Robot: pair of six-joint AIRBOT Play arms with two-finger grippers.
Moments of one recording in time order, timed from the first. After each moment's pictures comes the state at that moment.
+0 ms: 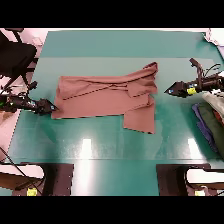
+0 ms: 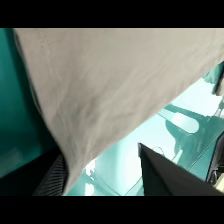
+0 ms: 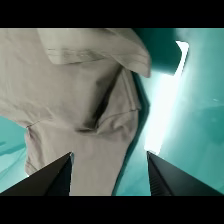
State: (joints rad) left arm 0.51 -1.57 1.02 0.76 -1.40 -0.82; right arm -0.27 -1.47 1.22 -0.81 1.32 1.05
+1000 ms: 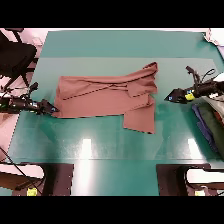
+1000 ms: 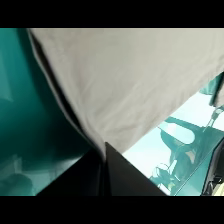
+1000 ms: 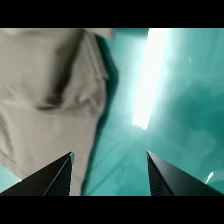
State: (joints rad) left arm 0.51 -1.58 0.98 0.71 -1.35 -0.79; right arm -0.27 -1.48 1.14 -0.93 1.29 1.08
